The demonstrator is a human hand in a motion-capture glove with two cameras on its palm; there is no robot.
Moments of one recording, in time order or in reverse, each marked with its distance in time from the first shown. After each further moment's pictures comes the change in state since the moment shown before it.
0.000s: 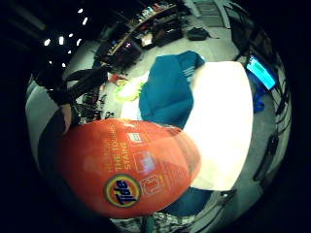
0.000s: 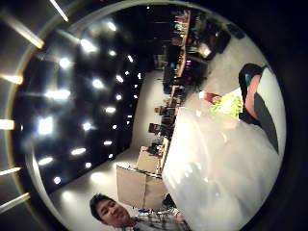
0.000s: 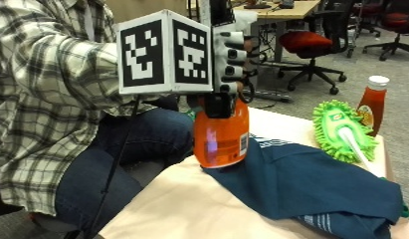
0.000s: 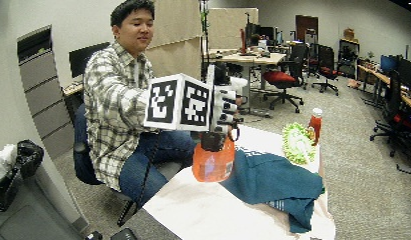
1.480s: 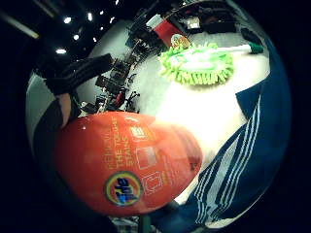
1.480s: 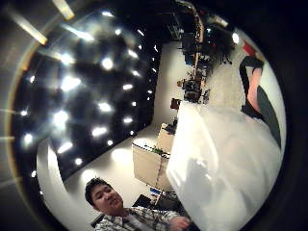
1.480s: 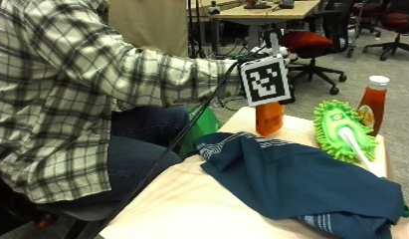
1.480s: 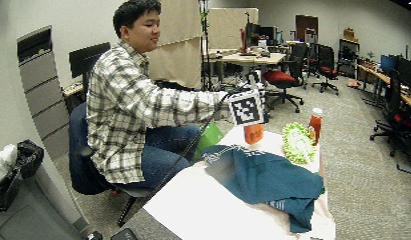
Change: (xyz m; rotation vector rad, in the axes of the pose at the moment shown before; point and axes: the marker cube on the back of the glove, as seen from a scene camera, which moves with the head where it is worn) arm -0.010 -0.006 0.256 -0.262 -0.253 -0.148
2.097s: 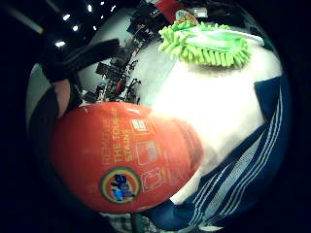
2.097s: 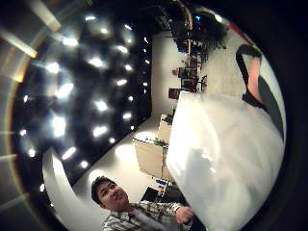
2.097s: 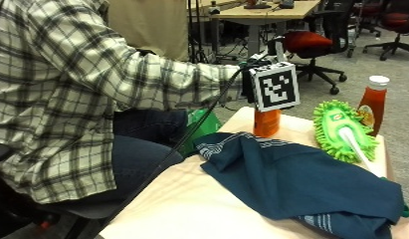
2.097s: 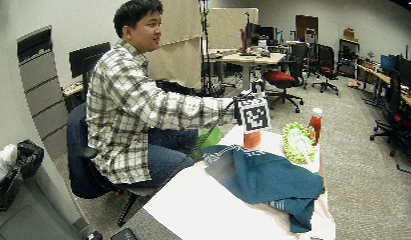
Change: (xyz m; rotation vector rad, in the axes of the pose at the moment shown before) arm 0.020 0.007 0.021 -0.190 -0.026 0.044
